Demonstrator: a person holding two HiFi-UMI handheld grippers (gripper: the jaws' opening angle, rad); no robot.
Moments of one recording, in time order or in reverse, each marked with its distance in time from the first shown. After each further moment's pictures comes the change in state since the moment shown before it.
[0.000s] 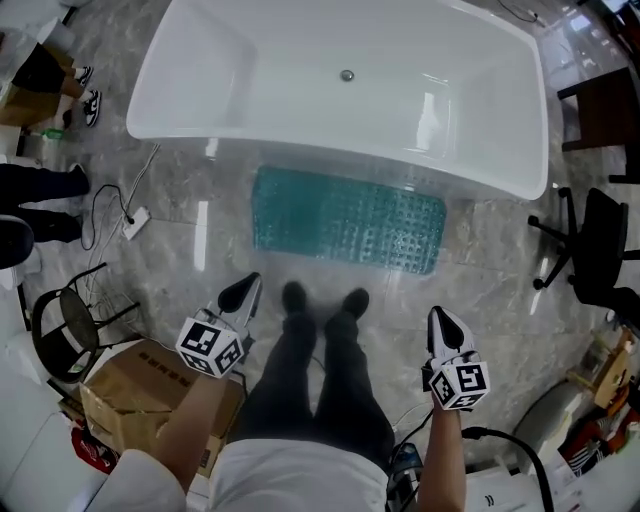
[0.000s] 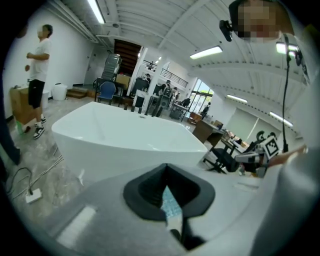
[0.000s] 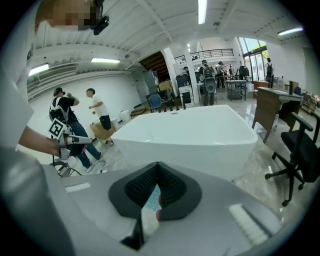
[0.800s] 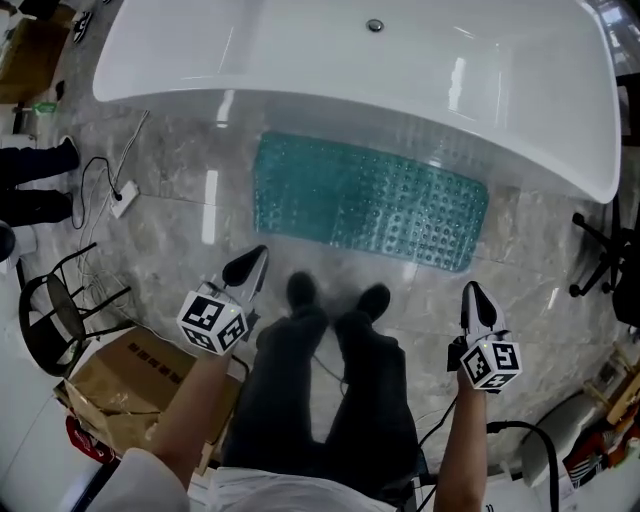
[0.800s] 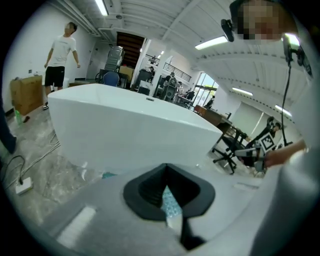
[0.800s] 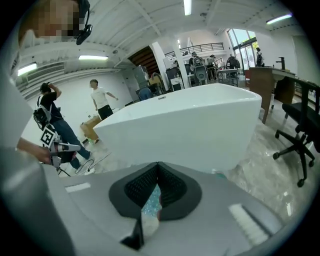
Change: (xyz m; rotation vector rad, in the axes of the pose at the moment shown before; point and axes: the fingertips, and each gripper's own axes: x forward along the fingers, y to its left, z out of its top) left arm 0.150 0.116 -0.178 -0.003 0.049 0.033; right arm 0.180 -0.119 -0.162 0.098 0.011 -0.040
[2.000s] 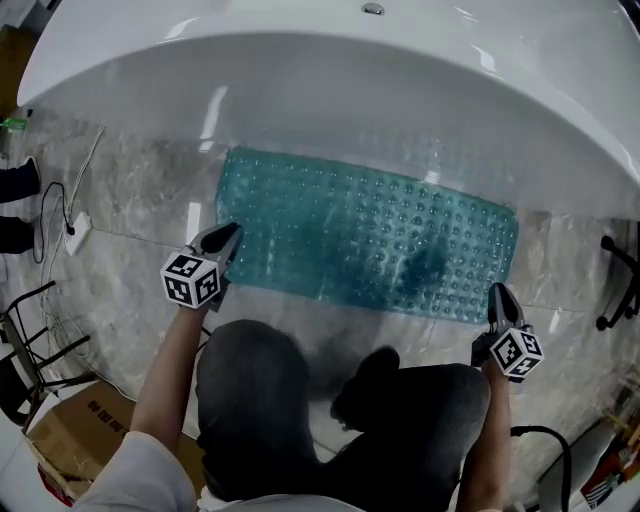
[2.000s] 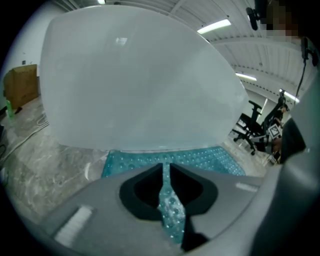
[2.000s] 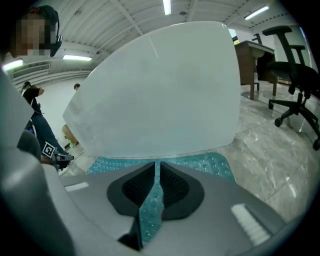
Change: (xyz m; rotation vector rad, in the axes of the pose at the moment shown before) left arm 0.256 0.244 -0.237 0.060 0.083 0.033; right arm 0.229 -0.215 -0.218 0.123 -0.068 -0.104
